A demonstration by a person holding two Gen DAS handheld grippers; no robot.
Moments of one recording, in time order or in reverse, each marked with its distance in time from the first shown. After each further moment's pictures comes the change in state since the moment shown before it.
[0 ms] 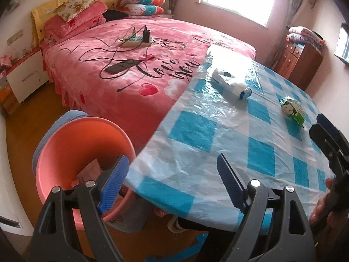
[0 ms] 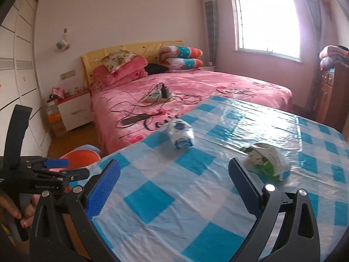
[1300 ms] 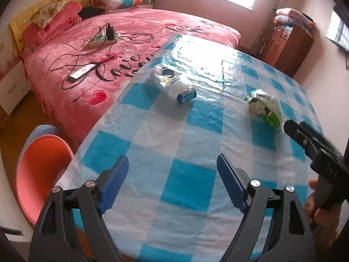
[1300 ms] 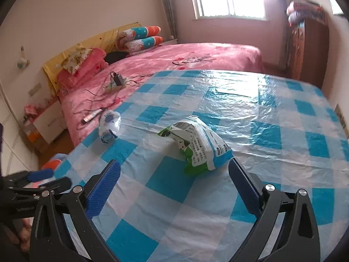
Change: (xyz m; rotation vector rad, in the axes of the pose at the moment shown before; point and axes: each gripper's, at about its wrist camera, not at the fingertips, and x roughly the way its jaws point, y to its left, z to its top) left arm 0.024 -0.109 0.041 0.062 0.089 -0.058; right arm 0.014 -0.134 0.004 0.270 0.169 -0.053
